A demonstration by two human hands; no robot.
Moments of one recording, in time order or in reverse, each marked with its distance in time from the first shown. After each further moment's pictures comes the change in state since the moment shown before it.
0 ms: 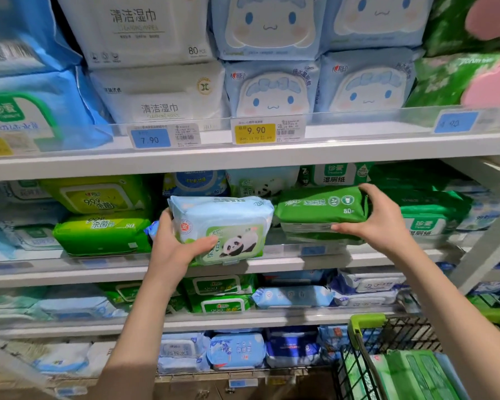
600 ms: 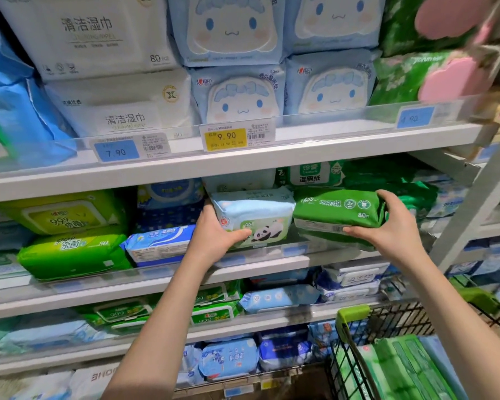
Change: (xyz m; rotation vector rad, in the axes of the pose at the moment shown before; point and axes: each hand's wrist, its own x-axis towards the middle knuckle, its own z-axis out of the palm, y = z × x) left_hand 0.048 -0.006 0.085 0.466 -0.179 -0.021; right_hand -0.027 0.040 -0.024 0.004 0.197 0.098
